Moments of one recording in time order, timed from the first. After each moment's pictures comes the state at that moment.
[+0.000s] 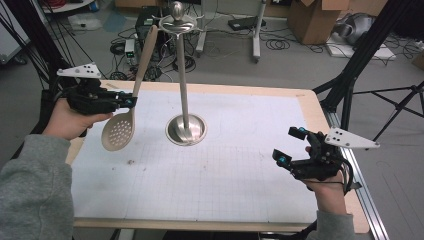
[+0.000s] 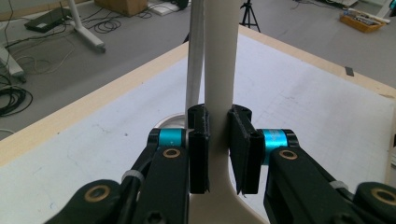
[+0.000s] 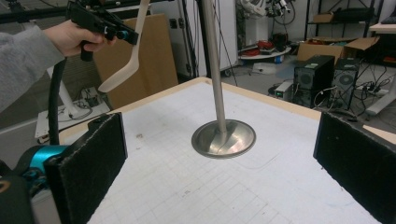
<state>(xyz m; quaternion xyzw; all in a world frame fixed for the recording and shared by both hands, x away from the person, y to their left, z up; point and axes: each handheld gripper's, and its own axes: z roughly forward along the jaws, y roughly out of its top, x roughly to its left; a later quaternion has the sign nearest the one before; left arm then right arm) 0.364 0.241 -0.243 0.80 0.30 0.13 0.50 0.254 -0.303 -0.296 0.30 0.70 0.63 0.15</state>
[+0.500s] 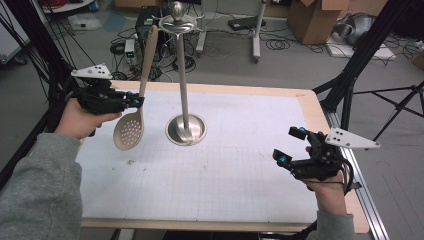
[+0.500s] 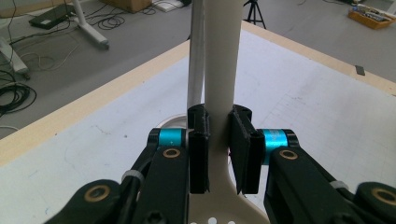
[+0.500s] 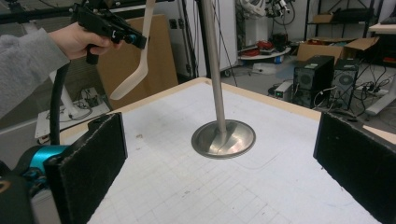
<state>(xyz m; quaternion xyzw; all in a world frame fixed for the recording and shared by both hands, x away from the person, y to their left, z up) 0.370 0.226 -0.249 0.80 0.31 0.14 0.50 0.254 -0.303 -0.295 0.30 0.70 0.63 0.15</state>
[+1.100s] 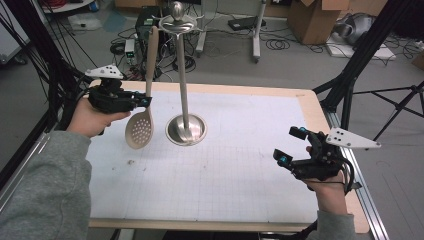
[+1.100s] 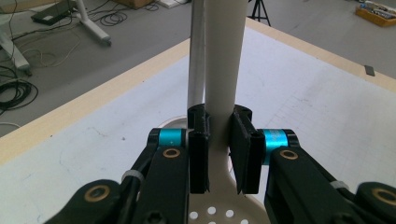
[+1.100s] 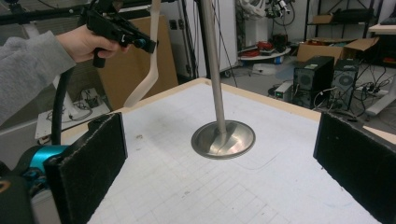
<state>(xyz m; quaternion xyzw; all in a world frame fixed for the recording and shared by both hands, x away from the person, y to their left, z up) 0.380 0.209 -0.256 0.80 0.31 0.14 0.49 0.254 -0.304 -0.295 0.30 0.70 0.63 0.15</state>
